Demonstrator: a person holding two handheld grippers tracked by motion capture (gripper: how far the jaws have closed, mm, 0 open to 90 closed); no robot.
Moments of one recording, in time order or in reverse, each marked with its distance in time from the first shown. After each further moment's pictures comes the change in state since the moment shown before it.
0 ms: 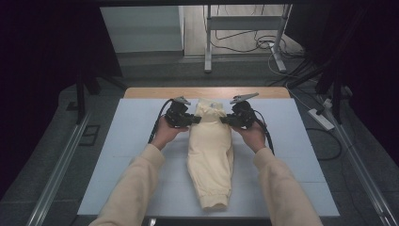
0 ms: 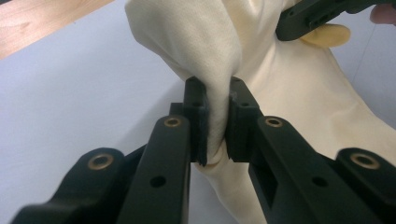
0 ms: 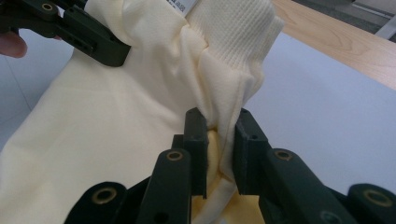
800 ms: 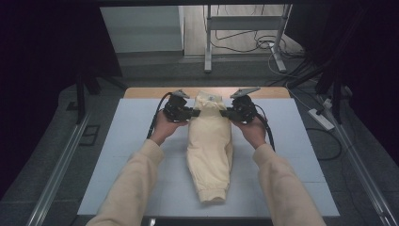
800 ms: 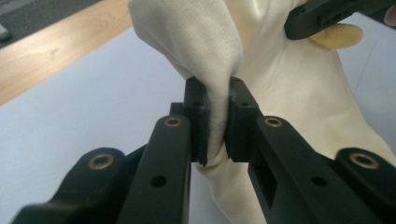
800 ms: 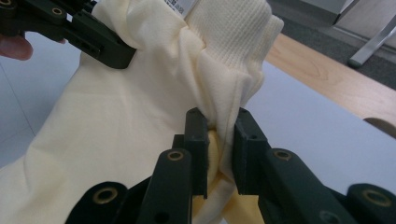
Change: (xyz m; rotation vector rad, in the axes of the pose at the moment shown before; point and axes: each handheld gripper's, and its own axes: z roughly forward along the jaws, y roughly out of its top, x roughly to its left) left arm 0.001 0.017 -0.015 -0.024 0.036 0.011; right arm 0.005 0.021 -0.015 -0.051 -0.041 -0.038
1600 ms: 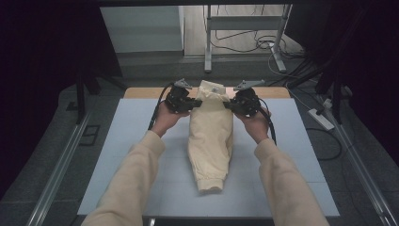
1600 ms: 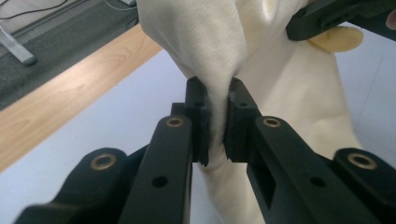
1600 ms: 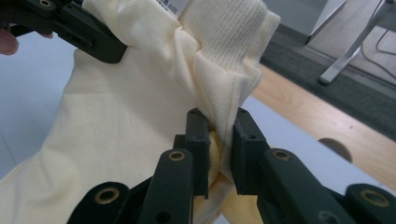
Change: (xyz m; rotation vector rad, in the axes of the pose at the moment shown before) left arm 0.000 0.036 -0.015 -0.036 0.051 0.063; right arm -0.007 0.020 -0.016 -0.051 -0.075 -0.028
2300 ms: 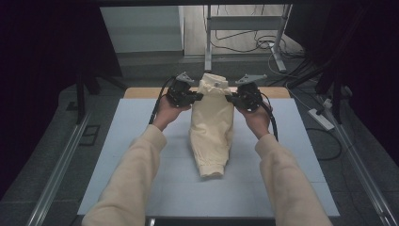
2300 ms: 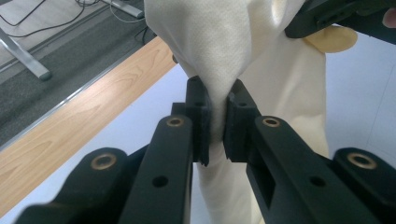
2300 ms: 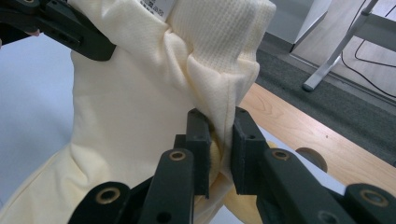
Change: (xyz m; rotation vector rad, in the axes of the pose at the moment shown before) left arm 0.002 0.013 -0.001 -0.026 0.030 0.037; right arm -0.010 0.012 -0.003 -0.026 -0.051 -0.009
